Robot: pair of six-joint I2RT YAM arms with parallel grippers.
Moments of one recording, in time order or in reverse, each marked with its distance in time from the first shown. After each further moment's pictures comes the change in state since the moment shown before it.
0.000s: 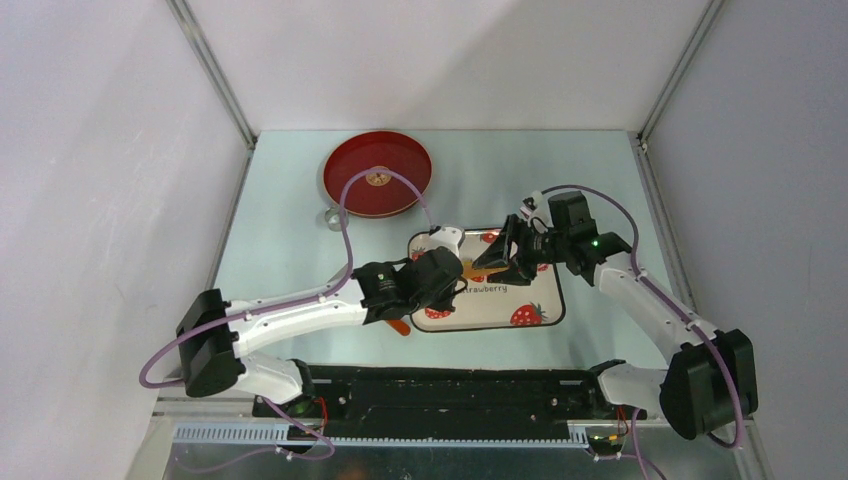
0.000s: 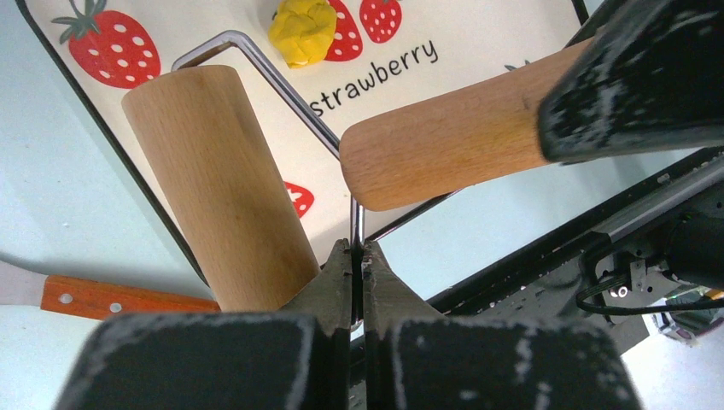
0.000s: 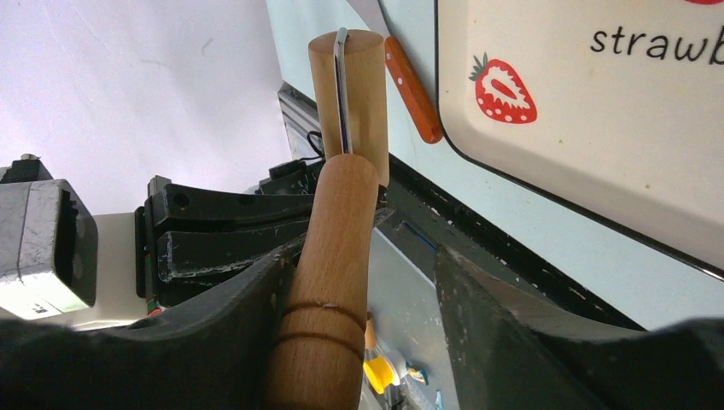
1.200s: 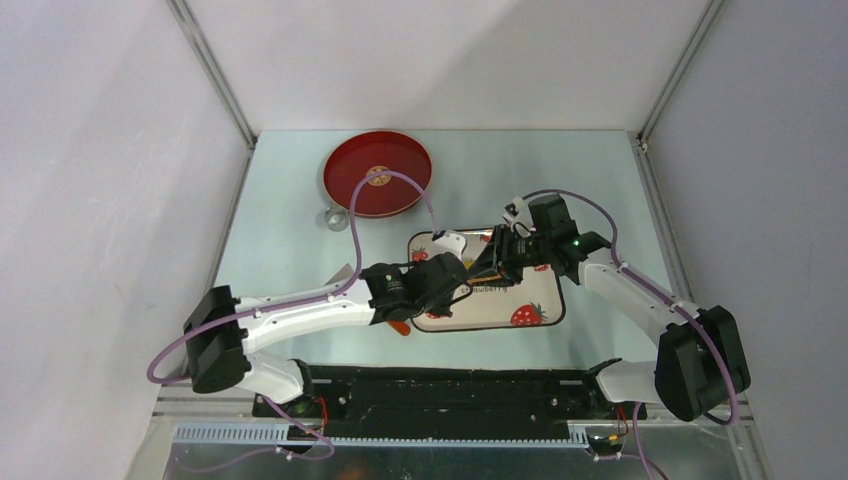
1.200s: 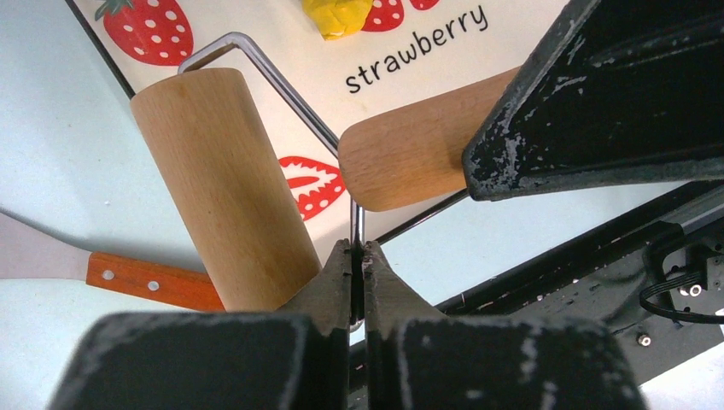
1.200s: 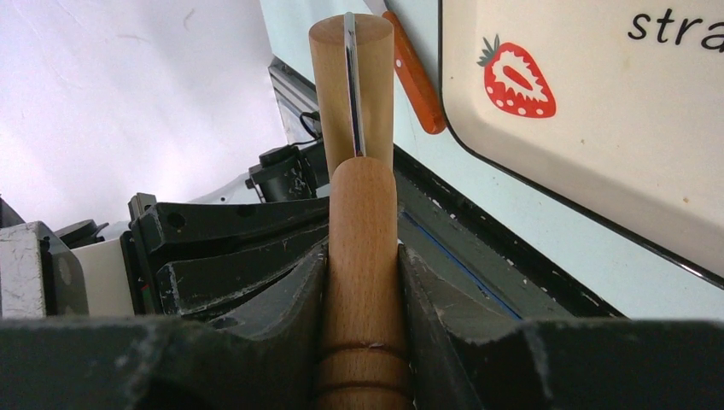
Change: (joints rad) left arm -0.017 0.039 0.015 -0.076 -0.039 0.023; right arm 0.090 0.088 -0.010 0.080 0.000 0.037
